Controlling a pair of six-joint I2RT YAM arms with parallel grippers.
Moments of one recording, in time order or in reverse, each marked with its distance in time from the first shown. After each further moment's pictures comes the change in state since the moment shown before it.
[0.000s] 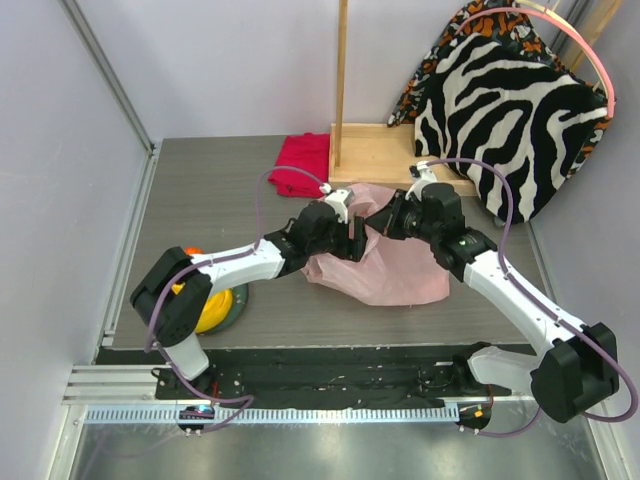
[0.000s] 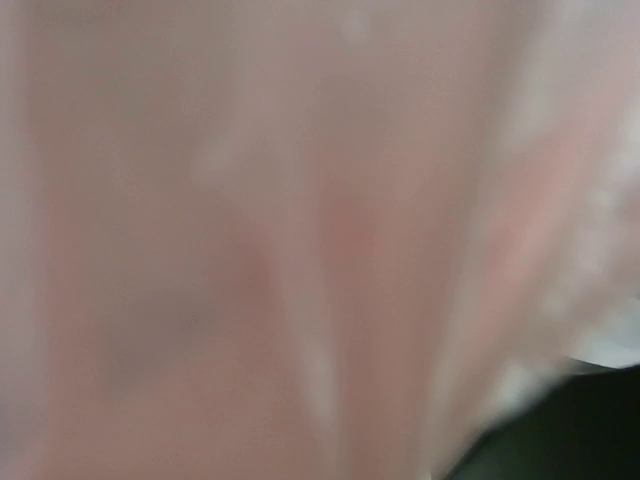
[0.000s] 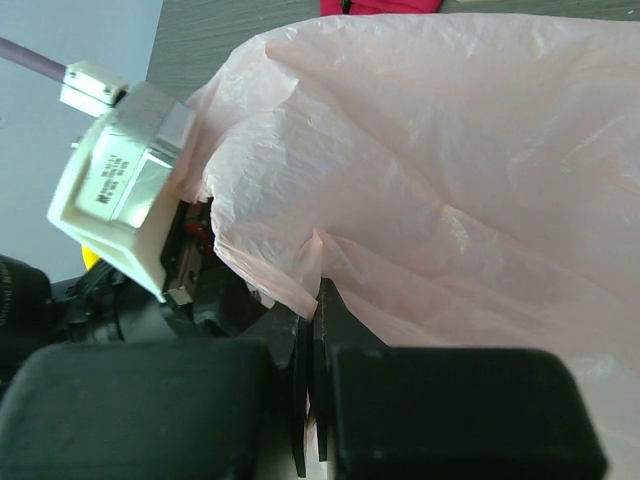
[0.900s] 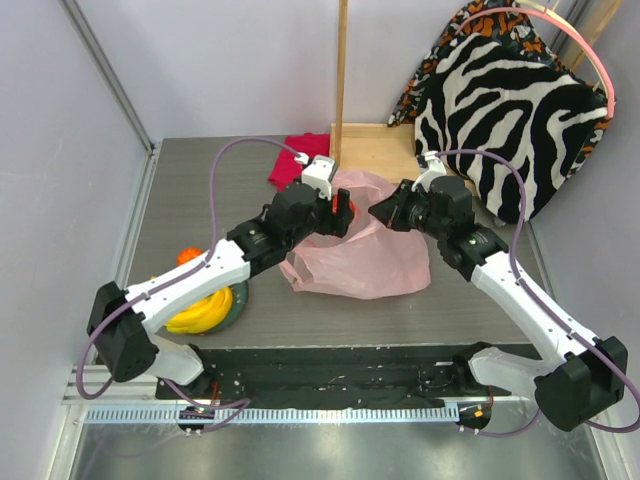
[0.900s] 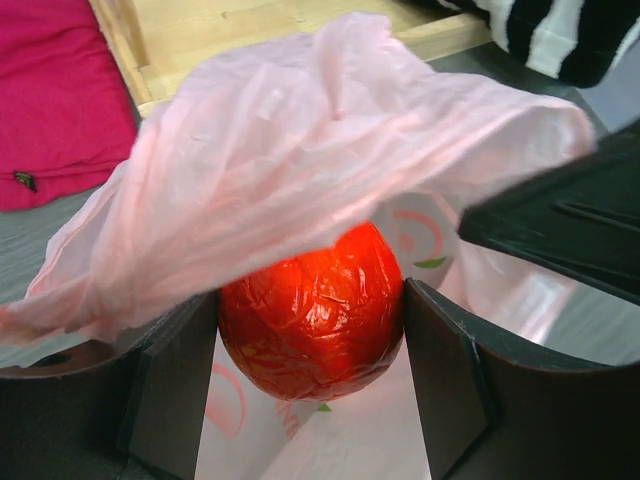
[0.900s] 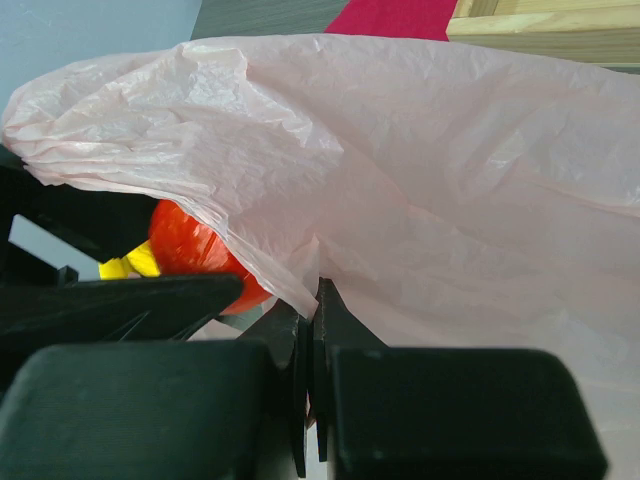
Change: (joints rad) left arm -0.039 -0.282 0.138 -0.268 -0.369 0.234; right arm 0.000 -0.045 0.076 -0.047 0.034 -0.034
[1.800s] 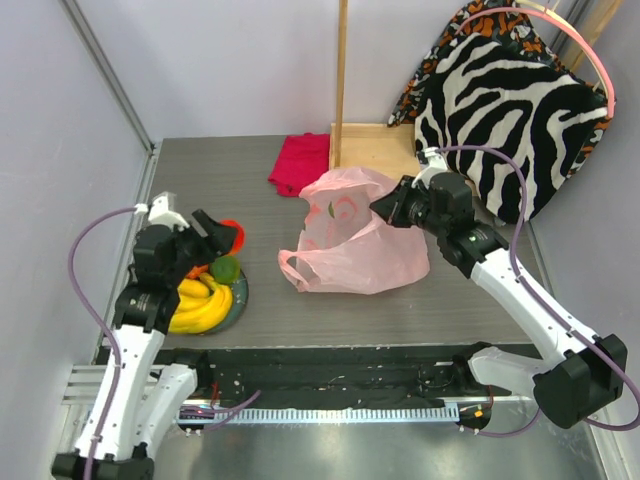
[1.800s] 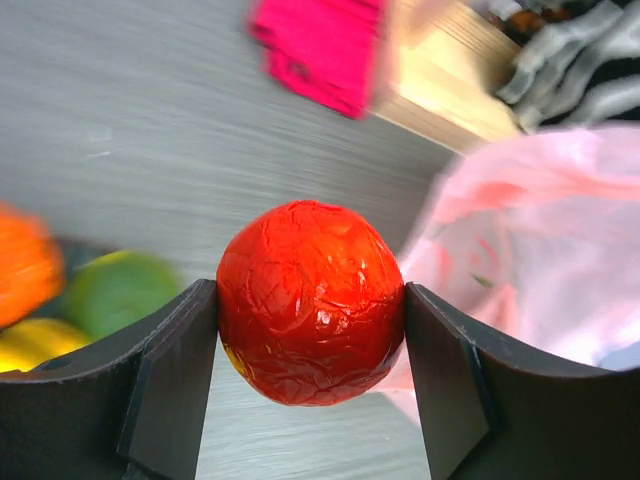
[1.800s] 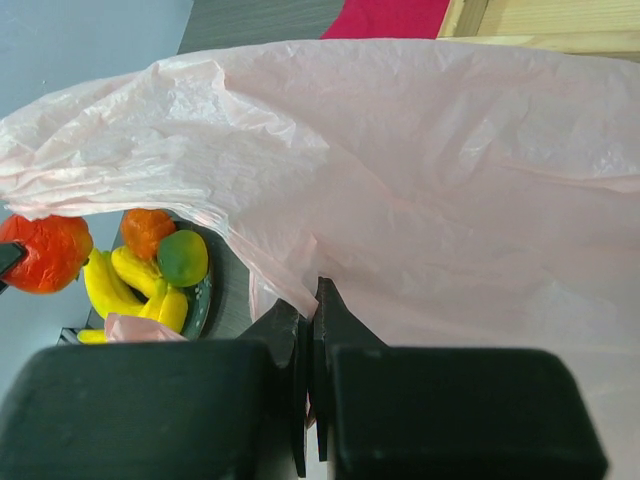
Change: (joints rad) left arm 0.776 -0.743 -0.433 -0.354 0.353 -0.282; right arm 0.000 0.016 0.032 -0.011 0.035 -0.029
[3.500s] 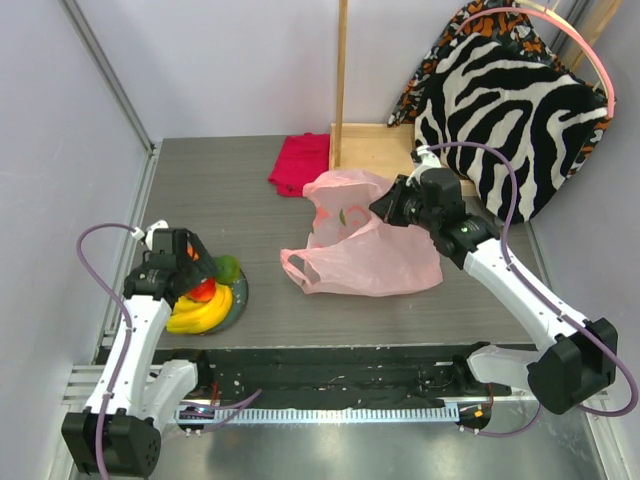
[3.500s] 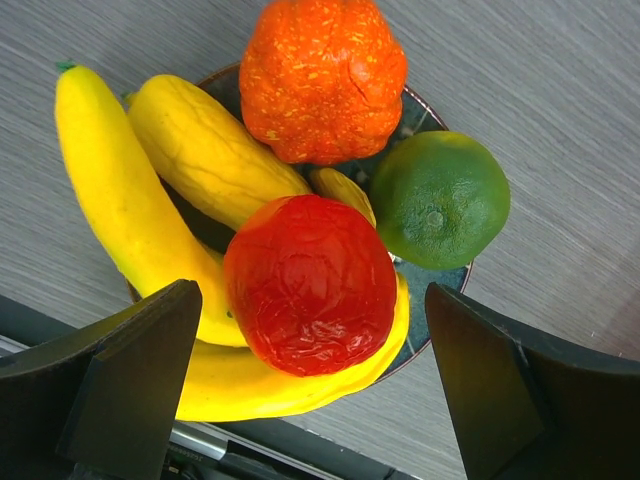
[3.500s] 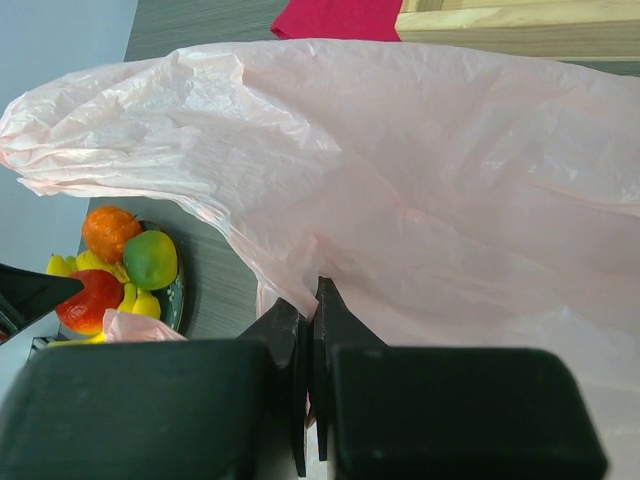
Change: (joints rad) left arm 0.044 0.187 -0.008 -0.358 -0.380 0.005; right arm 0.006 0.077 0.040 -0.051 0.043 -0.005
